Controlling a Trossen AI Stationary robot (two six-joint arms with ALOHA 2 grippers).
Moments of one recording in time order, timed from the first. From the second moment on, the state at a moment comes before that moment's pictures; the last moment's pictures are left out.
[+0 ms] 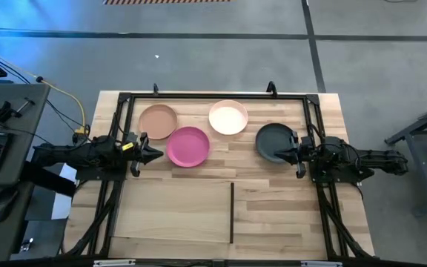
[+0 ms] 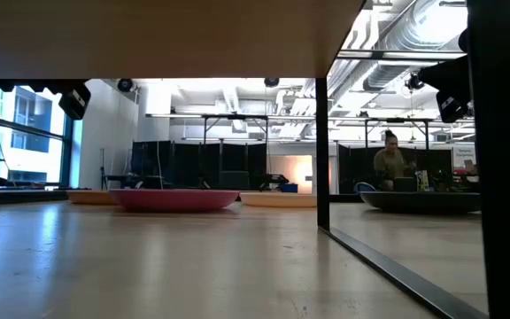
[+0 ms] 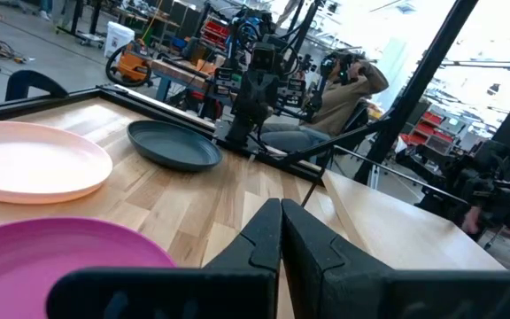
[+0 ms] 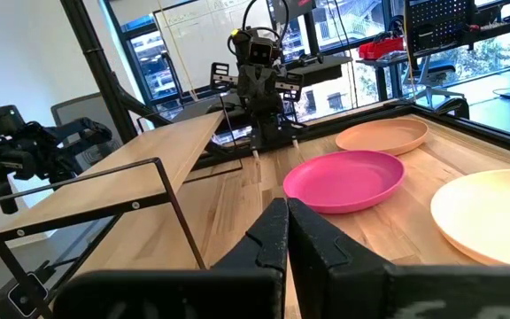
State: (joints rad) left arm -0.02 0.00 0.01 0.02 -0.03 -0.38; right arm -0.05 0.01 0.01 0.02 -0.06 0.26
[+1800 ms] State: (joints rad) left arm -0.02 0.00 0.01 0.02 -0.03 -0.38; right arm -0.12 1.09 0.60 -1.01 0.16 1.75
